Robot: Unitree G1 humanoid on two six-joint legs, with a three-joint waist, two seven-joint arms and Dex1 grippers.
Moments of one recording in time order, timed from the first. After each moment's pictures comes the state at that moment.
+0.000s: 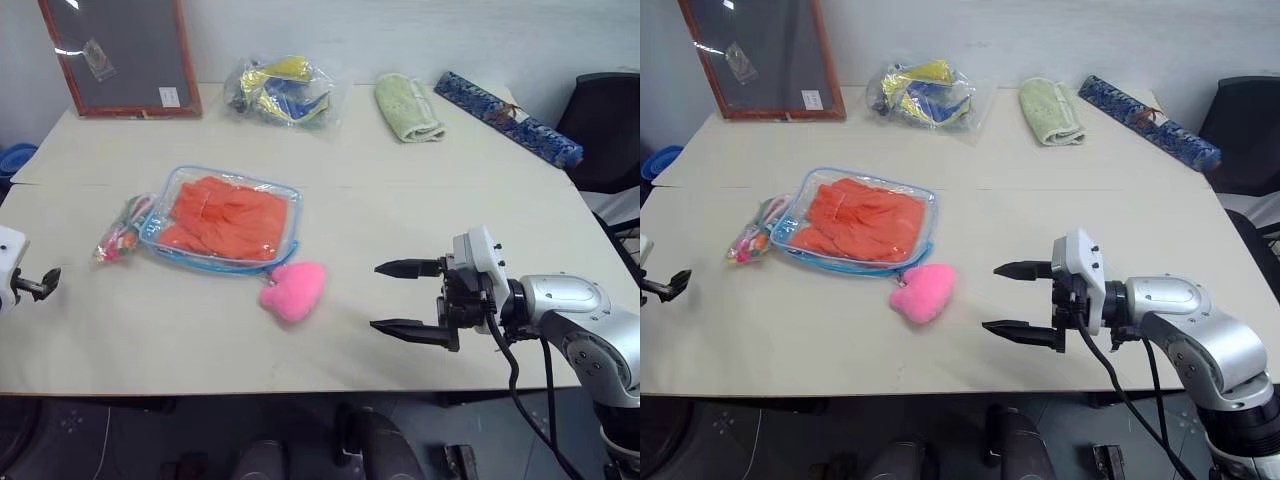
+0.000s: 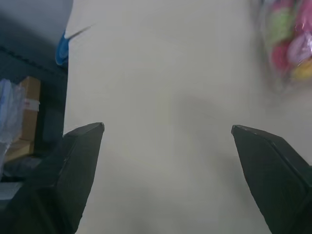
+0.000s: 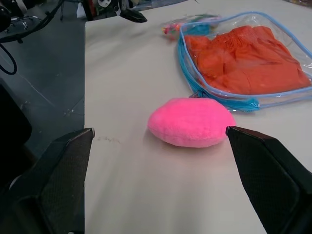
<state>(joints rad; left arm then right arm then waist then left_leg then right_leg) -0.15 0.96 0.49 0.24 -0.01 0.44 -0.47 -0.29 -0.78 -0.05 -0.51 0.76 0.65 1.01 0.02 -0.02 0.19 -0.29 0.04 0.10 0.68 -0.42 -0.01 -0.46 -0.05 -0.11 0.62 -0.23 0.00</state>
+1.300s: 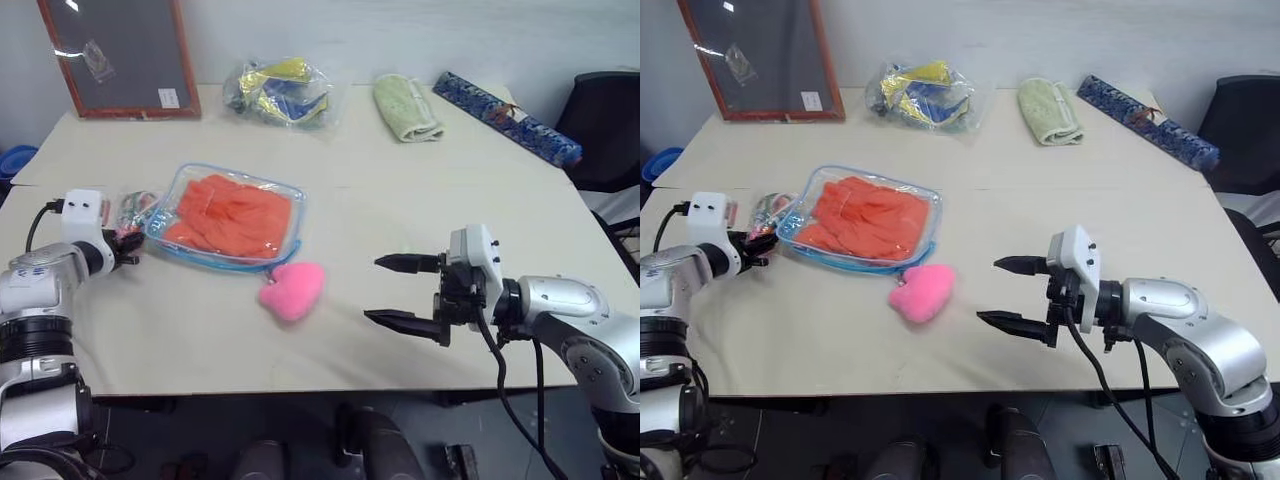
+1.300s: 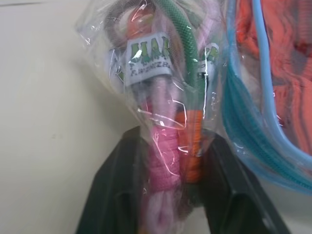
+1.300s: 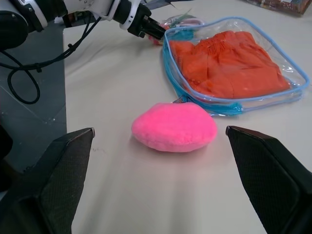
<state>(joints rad) -0.57 0.82 0.31 0.47 -0.19 0.70 -0.42 -0.31 -0.77 -0.05 -0.56 0.80 0.70 0.87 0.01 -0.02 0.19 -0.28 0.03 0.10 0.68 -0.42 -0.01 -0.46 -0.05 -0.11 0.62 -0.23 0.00</state>
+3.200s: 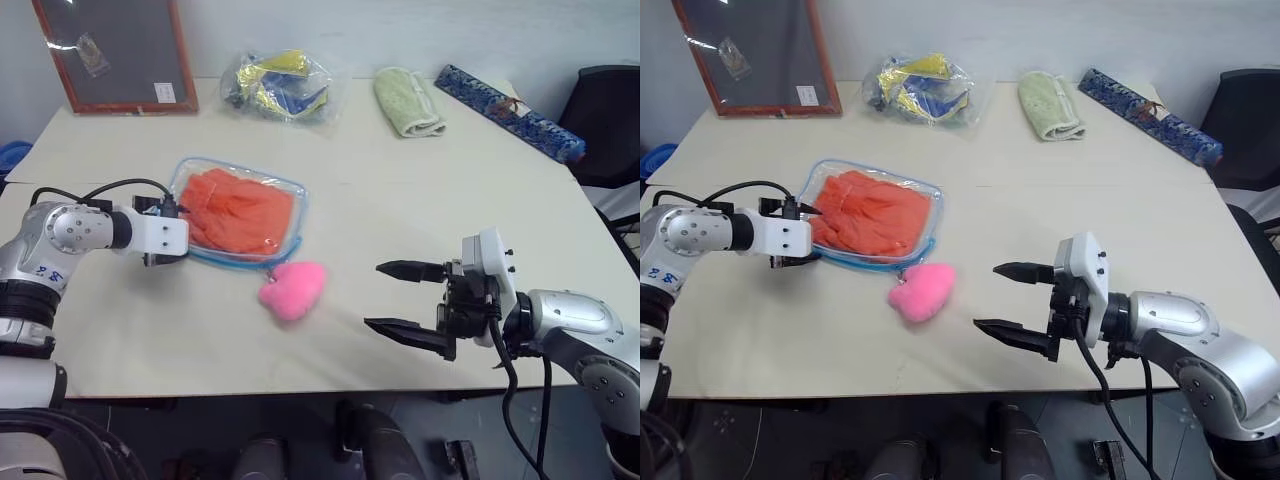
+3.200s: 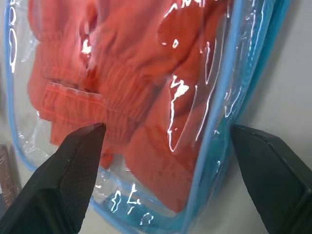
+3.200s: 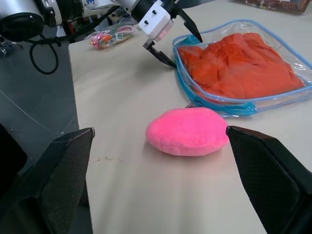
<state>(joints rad) -0.88 0.96 -0.26 0.82 0.37 -0.60 -0.83 -0.19 -0.76 -0.13 -0.67 0.91 0.75 0.77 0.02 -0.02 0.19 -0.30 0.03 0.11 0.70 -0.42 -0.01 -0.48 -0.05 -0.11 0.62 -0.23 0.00</state>
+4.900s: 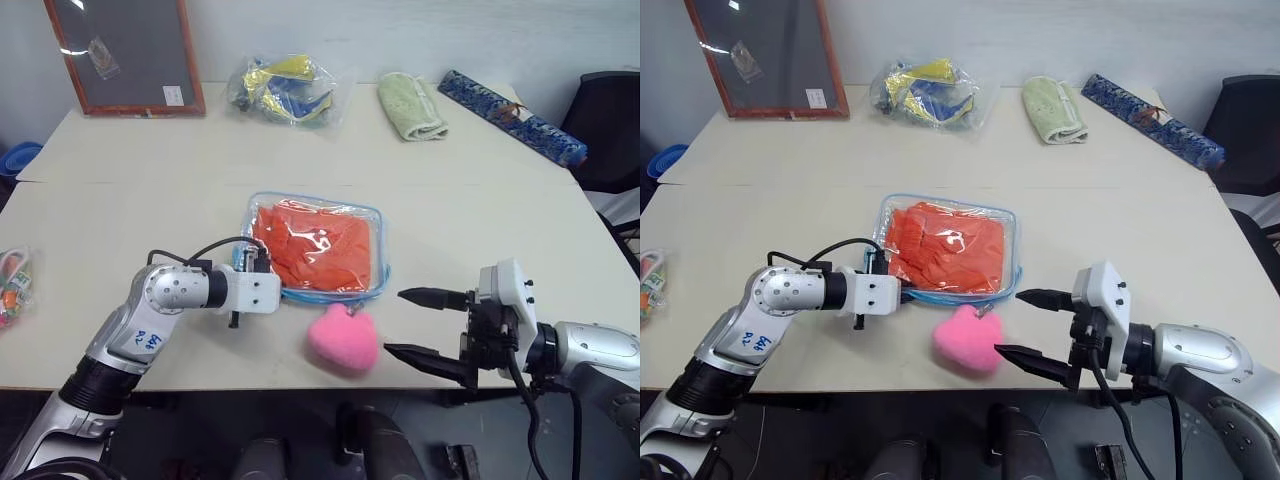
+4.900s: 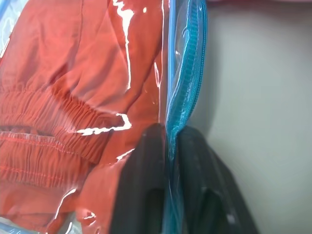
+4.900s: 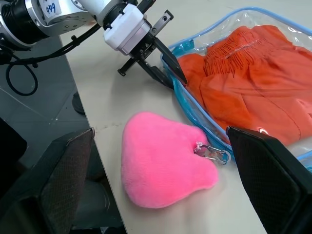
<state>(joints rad) -0.41 0.74 -0.23 -0.16 0.17 0.05 -0.95 0.03 -0.85 -0.24 -0.76 0.95 0.74 0.74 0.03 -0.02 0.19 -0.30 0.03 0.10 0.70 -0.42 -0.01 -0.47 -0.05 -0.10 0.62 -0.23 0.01</state>
